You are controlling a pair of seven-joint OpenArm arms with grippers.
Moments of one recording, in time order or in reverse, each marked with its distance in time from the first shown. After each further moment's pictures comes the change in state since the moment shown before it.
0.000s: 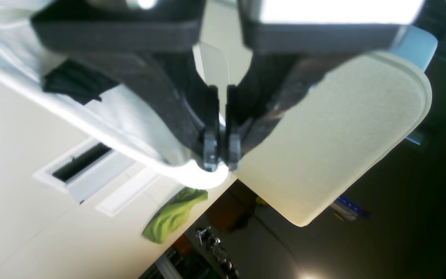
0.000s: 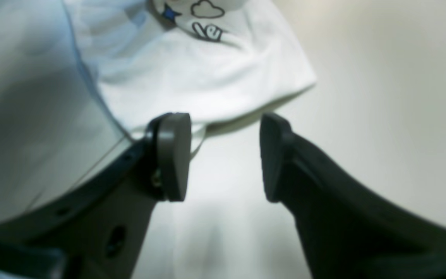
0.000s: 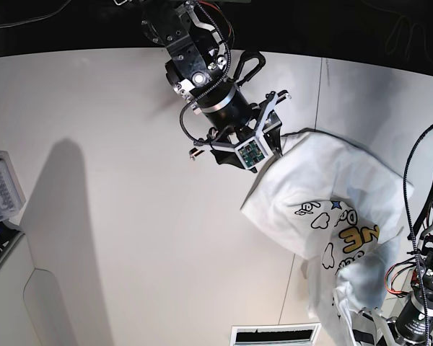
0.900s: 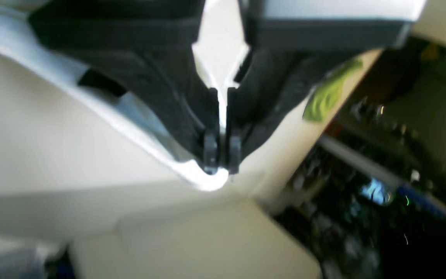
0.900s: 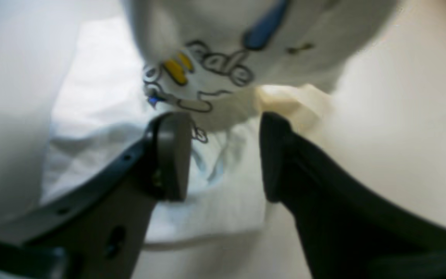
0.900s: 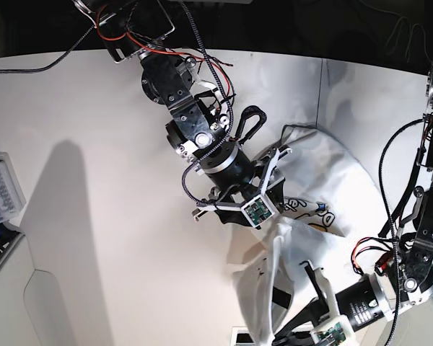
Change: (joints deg) left arm -2.1 4.8 6.8 0.0 -2.1 -31.1 -24.4; right arm 12.9 -0.1 -0.3 -5.6 0.0 0.3 -0.3
